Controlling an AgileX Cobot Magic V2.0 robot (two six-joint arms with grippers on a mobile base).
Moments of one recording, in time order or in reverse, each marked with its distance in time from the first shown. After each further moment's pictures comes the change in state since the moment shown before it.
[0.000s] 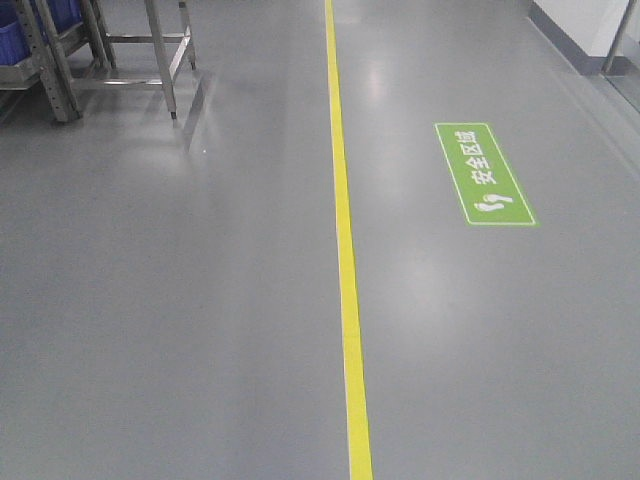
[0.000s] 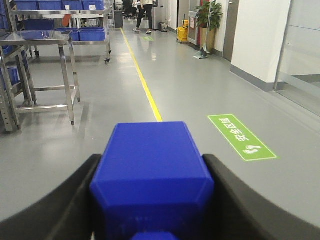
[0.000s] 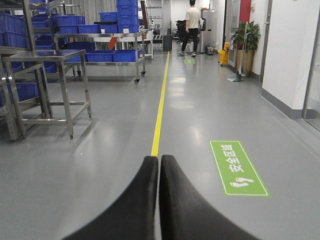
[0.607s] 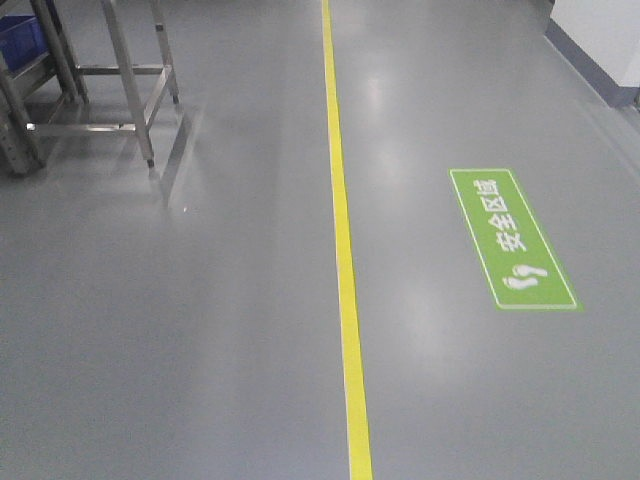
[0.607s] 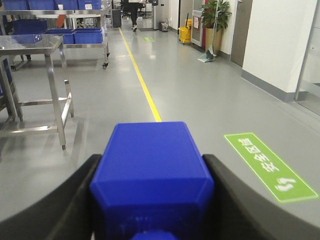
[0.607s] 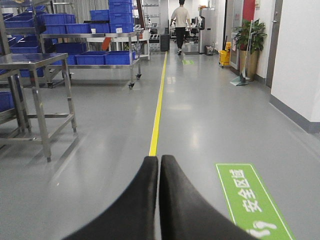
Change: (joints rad) left arm 0.000 0.000 0.001 0.000 0.000 0.000; right arm 0.000 0.000 0.000 0.000 0.000 0.000
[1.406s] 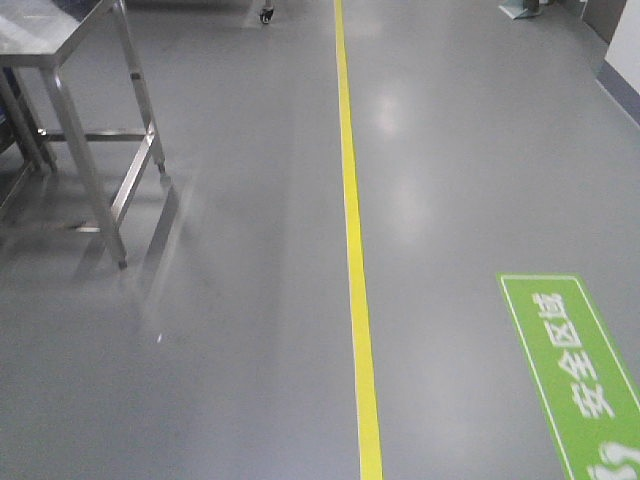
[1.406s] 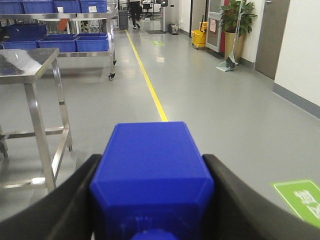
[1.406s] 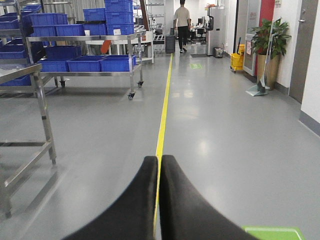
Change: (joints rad) left arm 0.000 0.000 0.000 0.000 0.000 0.000; right arm 0.000 0.000 0.000 0.000 0.001 0.000
